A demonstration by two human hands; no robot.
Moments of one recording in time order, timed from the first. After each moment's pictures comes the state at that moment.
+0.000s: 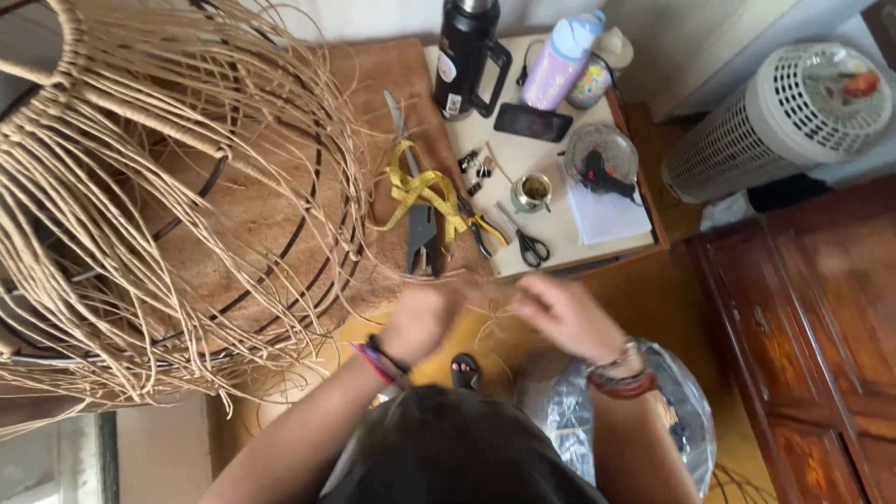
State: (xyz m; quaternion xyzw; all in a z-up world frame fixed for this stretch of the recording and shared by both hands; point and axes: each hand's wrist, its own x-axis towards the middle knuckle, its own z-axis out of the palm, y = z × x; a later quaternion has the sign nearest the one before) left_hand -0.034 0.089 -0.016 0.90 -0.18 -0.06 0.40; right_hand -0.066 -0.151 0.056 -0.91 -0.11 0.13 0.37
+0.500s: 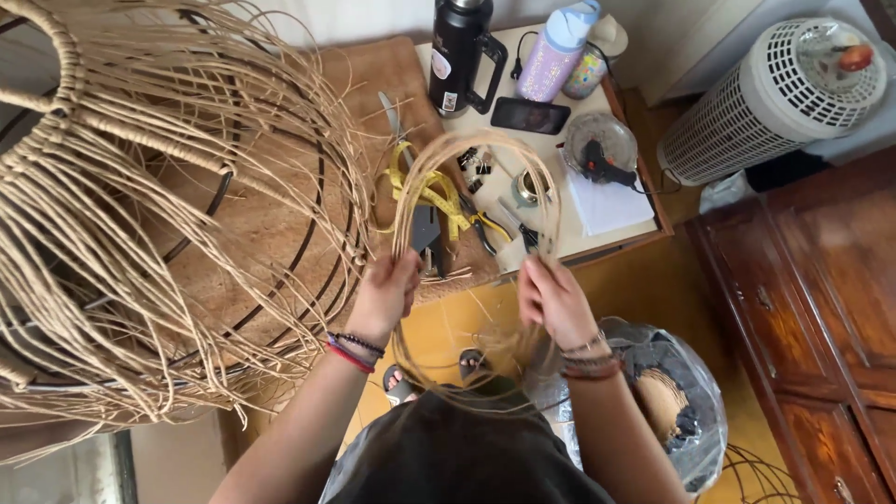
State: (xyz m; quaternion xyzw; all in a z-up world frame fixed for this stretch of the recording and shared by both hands) left_hand -0.006 0.134 0.007 0.61 0.12 -0.21 0.76; right_hand -0.058 -0.114 0.024 -0.65 0.15 0.08 0.74
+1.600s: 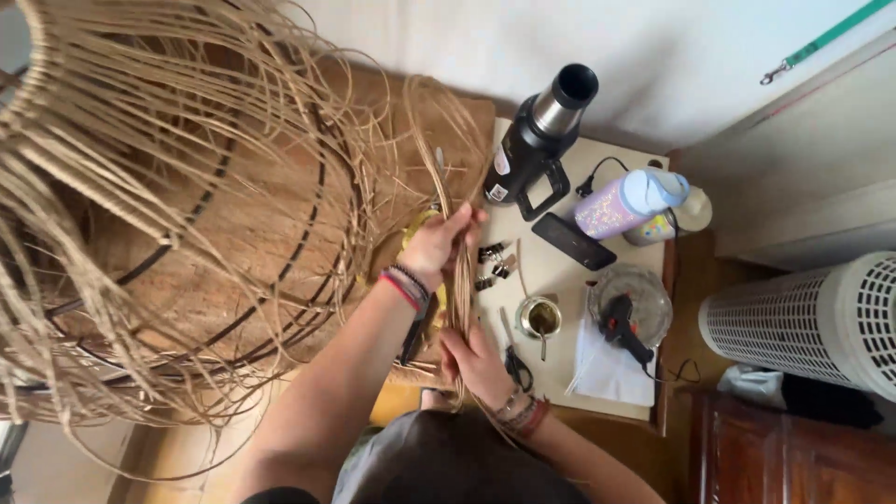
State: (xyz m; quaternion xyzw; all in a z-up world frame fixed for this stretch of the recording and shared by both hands) left_hand 0.217 0.012 -0.020 0.53 0.19 -0.10 0.82; right_hand 0.101 -0.126 -0.087 -0.69 -0.03 0.27 0.67
